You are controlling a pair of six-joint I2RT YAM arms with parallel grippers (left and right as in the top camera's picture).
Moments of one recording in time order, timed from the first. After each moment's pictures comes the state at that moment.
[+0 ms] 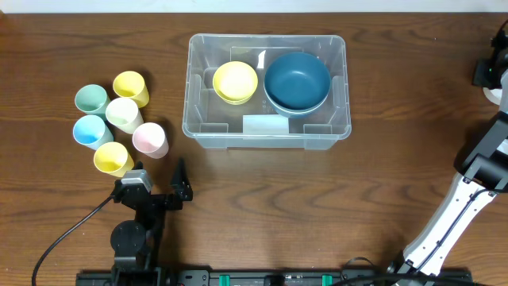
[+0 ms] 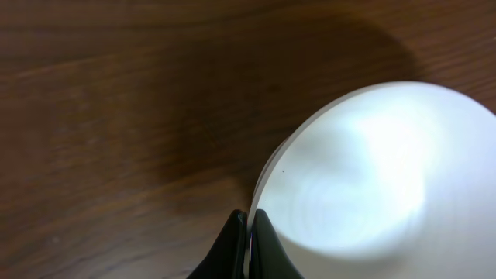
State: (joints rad) left arm -0.02 0.01 0.03 -0.12 0.05 -0.28; right arm -0.53 2.57 2.30 -0.78 0.05 -0.26
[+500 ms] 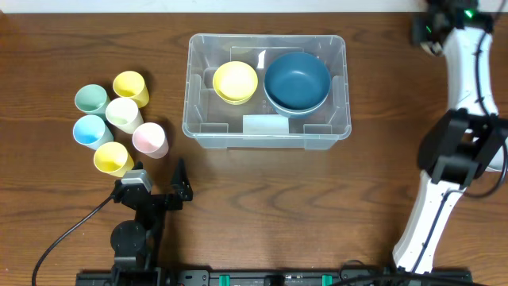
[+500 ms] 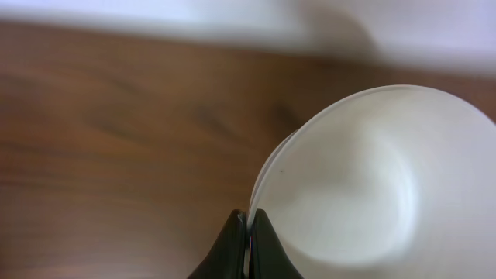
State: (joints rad) left arm -0.02 0.01 0.03 -0.12 0.05 -0.28; right arm -0.14 2.34 2.33 -0.81 -0.04 -0.21
